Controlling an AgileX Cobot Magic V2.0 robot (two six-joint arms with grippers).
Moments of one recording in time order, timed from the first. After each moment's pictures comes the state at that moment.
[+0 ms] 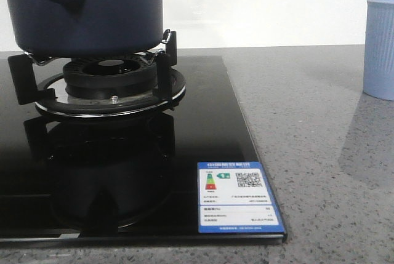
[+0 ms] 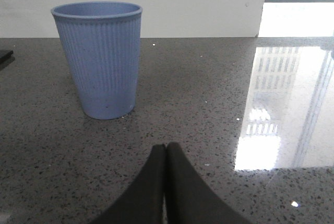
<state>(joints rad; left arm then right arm) -0.04 0.00 0.00 -0.15 0.09 0.08 -0.12 -0.01 0.01 0.06 0.15 -0.07</state>
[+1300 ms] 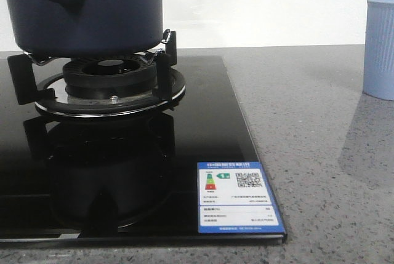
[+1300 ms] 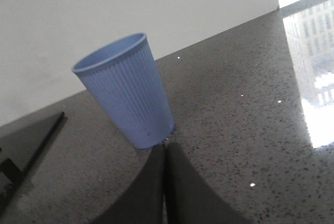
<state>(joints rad) -0.04 0.00 0.00 -0.52 0.03 0.08 -0.12 -0.01 0.01 0.52 0.10 -0.07</state>
